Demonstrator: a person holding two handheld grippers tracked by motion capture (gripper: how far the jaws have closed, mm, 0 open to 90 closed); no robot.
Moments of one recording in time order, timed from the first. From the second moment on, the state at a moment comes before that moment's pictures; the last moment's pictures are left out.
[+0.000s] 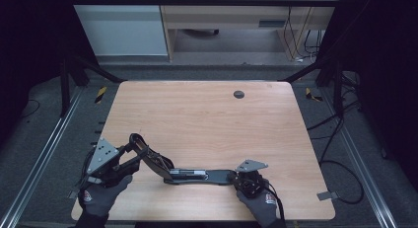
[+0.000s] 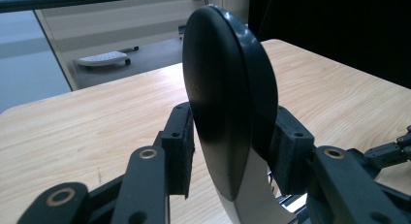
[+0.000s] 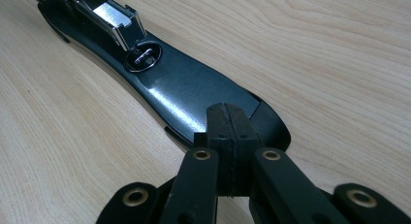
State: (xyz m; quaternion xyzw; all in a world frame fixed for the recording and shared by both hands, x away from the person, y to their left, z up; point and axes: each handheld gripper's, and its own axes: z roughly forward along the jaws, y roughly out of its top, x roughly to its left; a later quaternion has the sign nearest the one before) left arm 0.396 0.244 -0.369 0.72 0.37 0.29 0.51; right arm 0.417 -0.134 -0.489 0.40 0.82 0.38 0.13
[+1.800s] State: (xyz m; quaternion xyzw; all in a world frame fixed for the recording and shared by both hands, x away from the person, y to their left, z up) left arm 0.398 0.186 -0.362 0.75 0.31 0.33 0.48; right arm 0.418 -0.135 -0.490 0.40 0.82 0.39 0.13
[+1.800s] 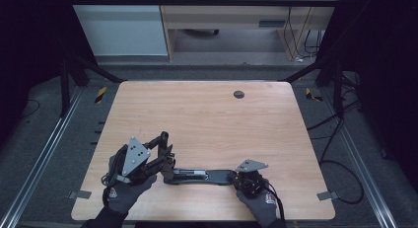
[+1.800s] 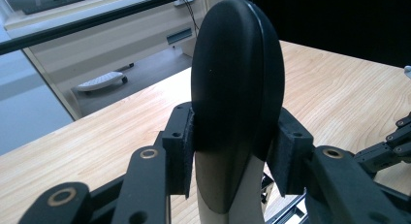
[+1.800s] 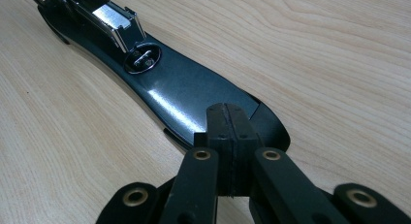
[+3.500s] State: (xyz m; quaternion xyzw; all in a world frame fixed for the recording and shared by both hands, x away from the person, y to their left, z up) left arm 0.399 0.131 -0.371 0.79 0.24 0.36 0.44; right arm 0.418 -0.134 -0.491 0.40 0.82 0.39 0.14
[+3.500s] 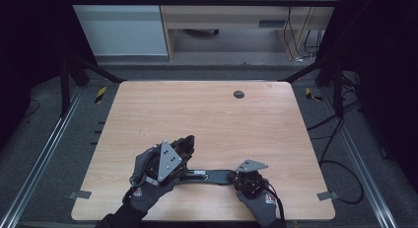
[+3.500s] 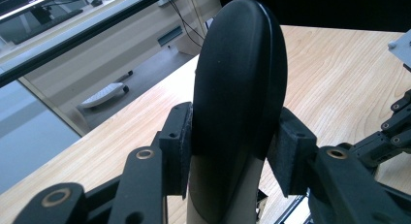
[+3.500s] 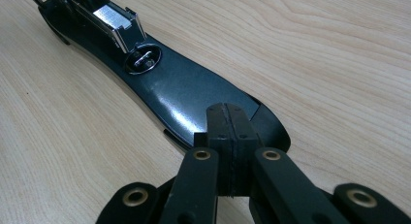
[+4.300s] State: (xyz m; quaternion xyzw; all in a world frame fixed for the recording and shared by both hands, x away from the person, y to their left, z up) left arm 0.399 0.103 -0.382 0.80 0.21 0.37 0.41; right arm 0.417 -0.134 -0.491 0.40 0.82 0.39 0.14
